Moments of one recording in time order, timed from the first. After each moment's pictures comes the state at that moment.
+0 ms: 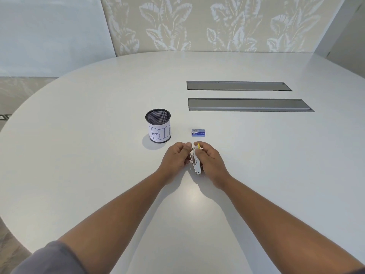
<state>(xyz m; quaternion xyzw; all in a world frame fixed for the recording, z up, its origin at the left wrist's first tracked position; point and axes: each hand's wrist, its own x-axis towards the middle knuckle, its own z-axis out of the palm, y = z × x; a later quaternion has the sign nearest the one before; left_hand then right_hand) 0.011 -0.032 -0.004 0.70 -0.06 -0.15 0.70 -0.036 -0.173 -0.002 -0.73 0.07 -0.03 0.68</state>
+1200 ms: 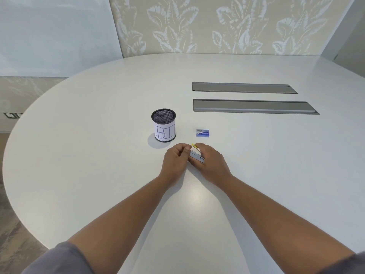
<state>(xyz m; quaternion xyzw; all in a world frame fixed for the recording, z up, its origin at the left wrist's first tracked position) -0.001 -0.024 -0.013 0.74 -0.05 -0.04 0.67 -0.024 -0.177 -0.018 -0.94 -0.06 -0.14 0.31</state>
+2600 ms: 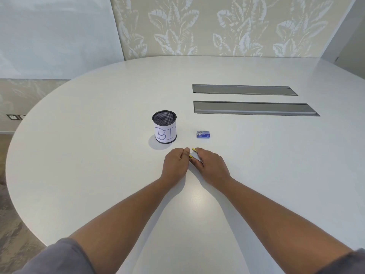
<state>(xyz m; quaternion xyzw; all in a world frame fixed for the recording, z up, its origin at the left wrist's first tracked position) -0.004 -0.024 -0.006 0.86 -0.06 0.01 0.50 -0.028 -0.175 -0.020 -0.95 -0.06 -0.14 0.26</state>
